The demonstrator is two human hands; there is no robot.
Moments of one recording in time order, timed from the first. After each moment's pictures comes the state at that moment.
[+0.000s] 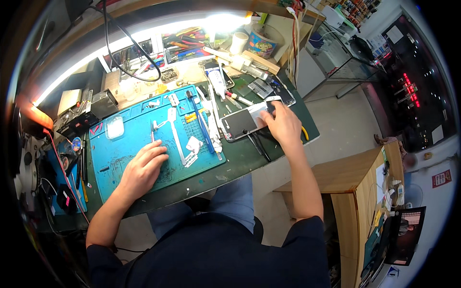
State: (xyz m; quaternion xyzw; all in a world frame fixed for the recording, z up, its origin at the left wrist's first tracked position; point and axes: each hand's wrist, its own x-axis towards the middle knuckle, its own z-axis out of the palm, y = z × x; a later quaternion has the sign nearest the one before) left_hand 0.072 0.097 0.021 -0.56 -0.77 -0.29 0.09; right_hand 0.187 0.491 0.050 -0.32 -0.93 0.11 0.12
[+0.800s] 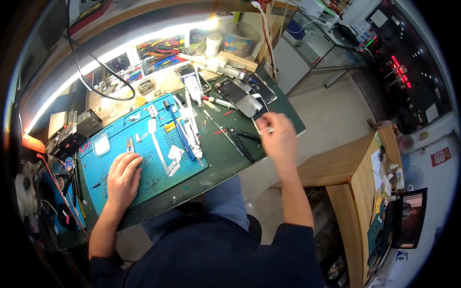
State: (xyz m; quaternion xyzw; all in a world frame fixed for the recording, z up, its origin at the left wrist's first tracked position) left_hand 0.073 0.095 0.028 -0.49 -0.82 -0.26 0.14; right_hand 0.245 0.485 0.045 -0.28 -0.91 0.15 0.26
